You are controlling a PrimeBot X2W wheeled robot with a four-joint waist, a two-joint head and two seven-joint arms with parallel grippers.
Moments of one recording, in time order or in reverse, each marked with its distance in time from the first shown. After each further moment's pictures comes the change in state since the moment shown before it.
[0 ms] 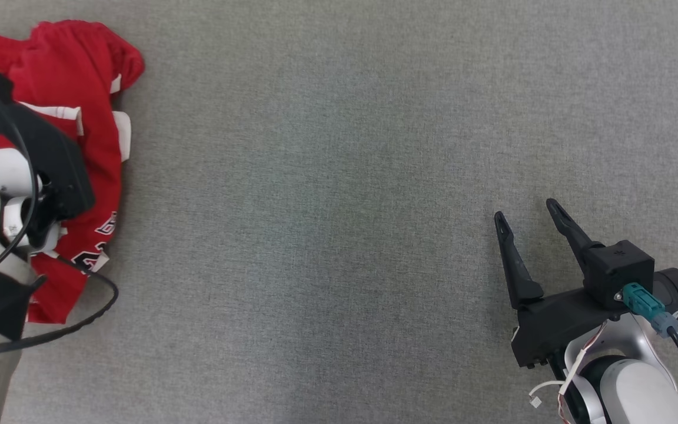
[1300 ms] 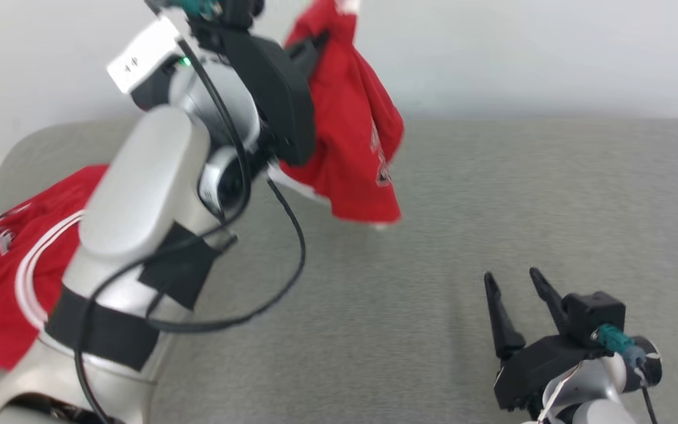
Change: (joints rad) left arm -0.157 -0.334 -0.143 -0.130 -0.047 -0.200 -0.264; right arm 0.079 0.098 -0.038 0.190 0.073 0.000 -0.081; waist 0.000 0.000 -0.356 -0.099
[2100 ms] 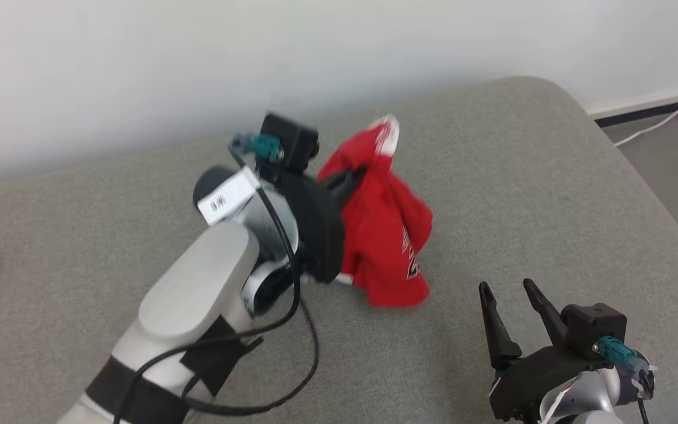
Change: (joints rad) left arm 0.190 0.007 -0.198 -0.018 -0.059 -0.039 -0.114; right arm 0.040 0.021 0.015 -0.015 0.047 -0.001 -0.017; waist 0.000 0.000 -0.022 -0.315
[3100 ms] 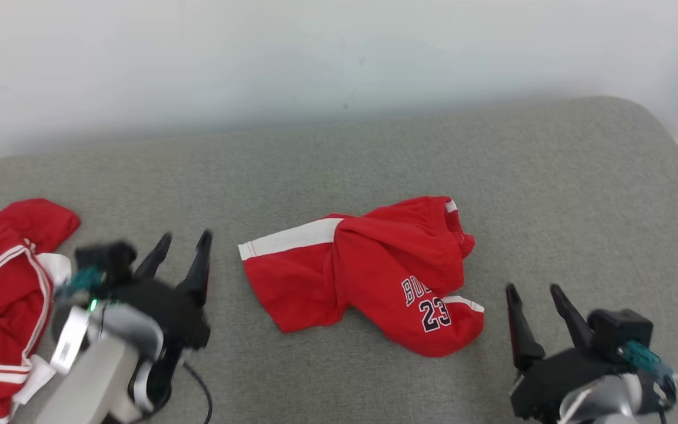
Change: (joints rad) left arm 0.346 0.208 0.164 0.030 -0.075 0.149 -0.368; right arm 0.014 0.010 -0.075 0.036 0.014 0.000 -0.028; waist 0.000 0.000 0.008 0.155
